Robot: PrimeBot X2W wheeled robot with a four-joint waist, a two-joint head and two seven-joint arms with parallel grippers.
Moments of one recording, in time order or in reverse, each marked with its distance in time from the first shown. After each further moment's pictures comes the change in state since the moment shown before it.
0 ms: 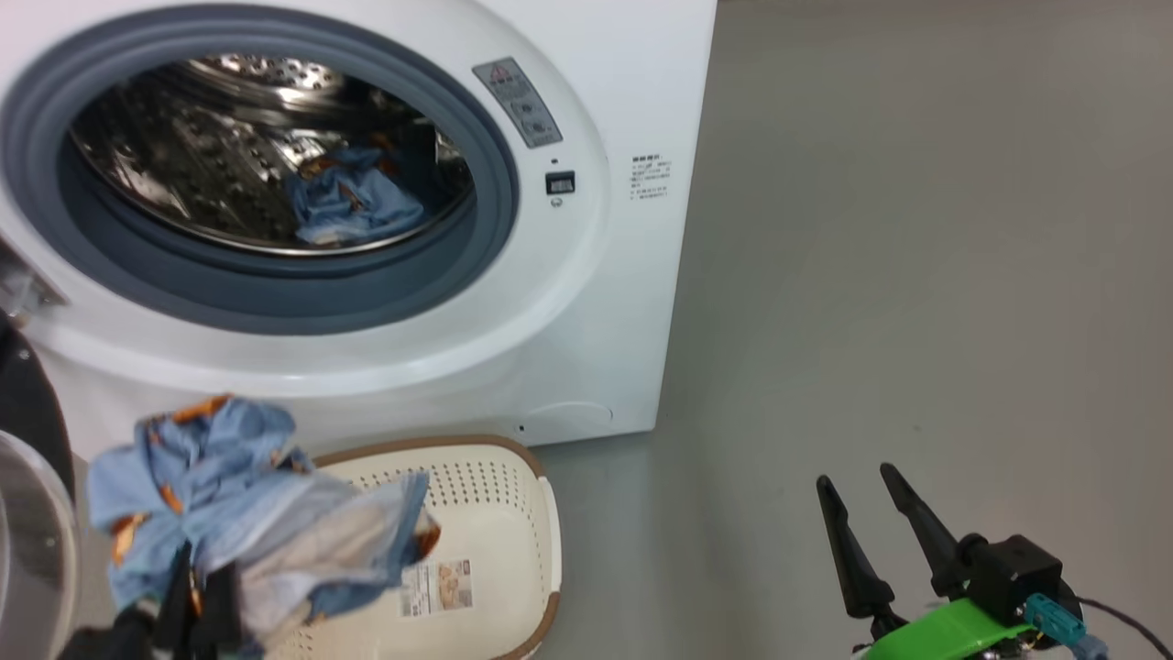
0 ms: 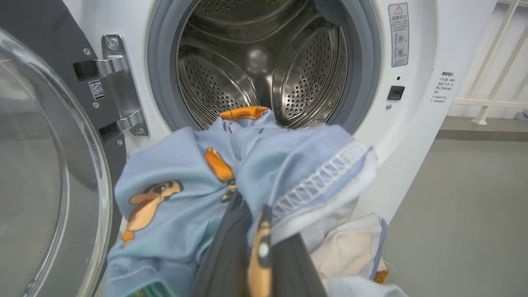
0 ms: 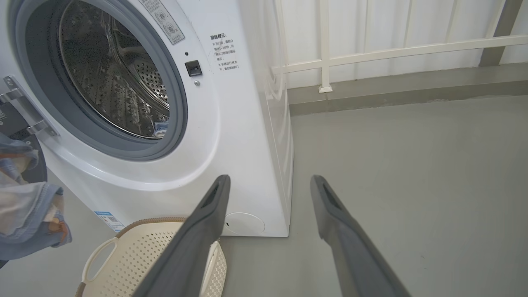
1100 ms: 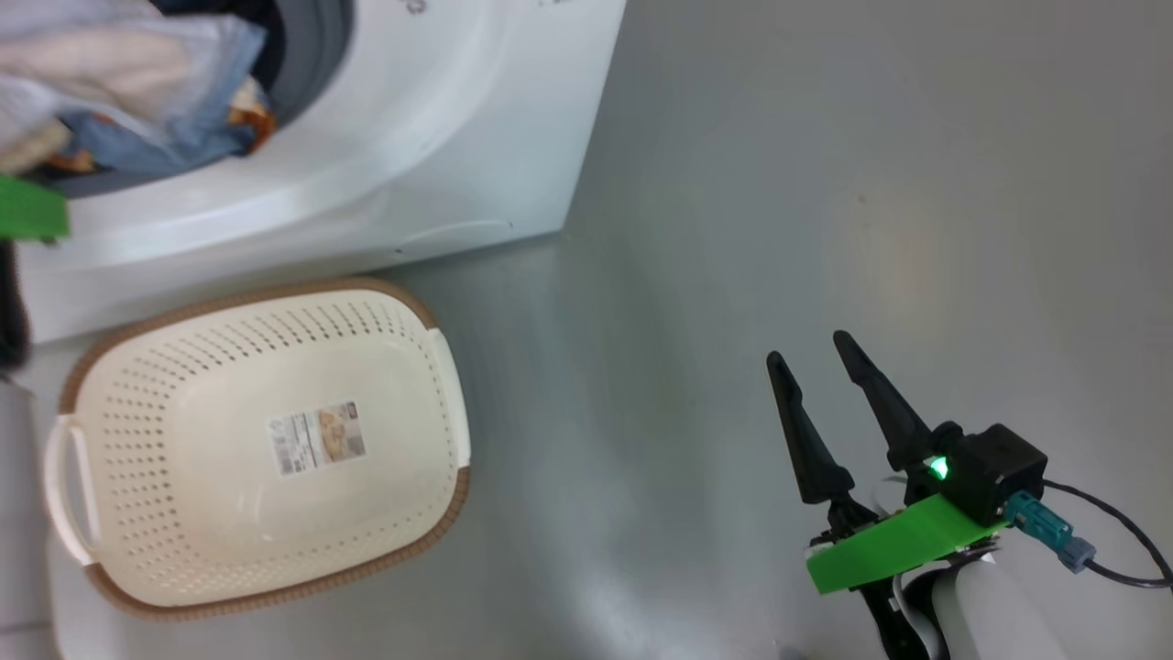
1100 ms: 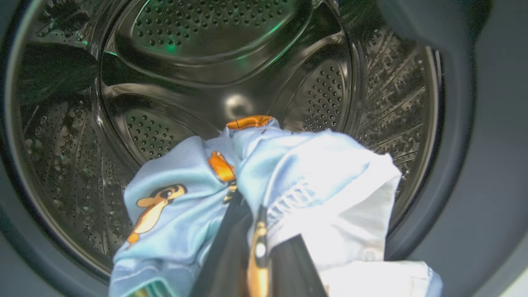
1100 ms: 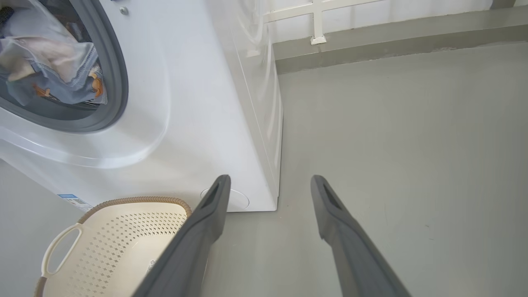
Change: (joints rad) left arm -0.922 0.196 0.013 0.391 -0.002 -0.027 -0.003; right arm -0.193 -0.001 0.088 -0.062 0.030 0.000 0.000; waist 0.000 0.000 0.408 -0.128
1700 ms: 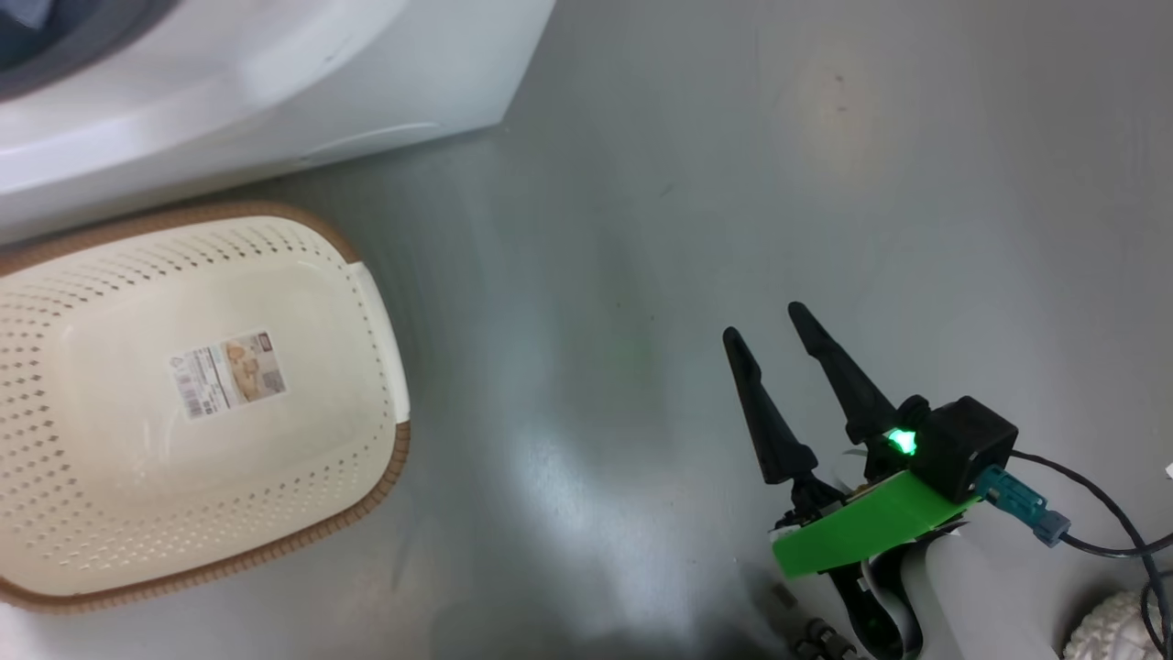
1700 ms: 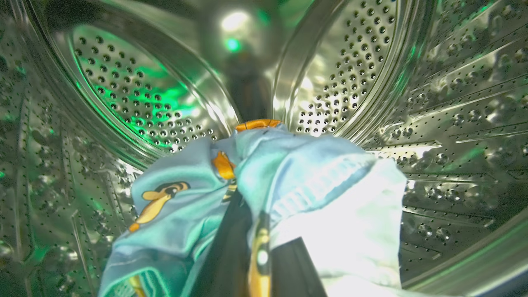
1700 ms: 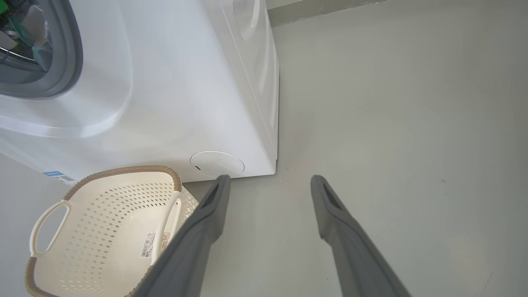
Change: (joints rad) left arm -0.428 0.114 -0.087 0.323 -0.071 0.000 0.067; right arm -0.067 -0.001 0.079 -0.002 0.061 0.000 0.000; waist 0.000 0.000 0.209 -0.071
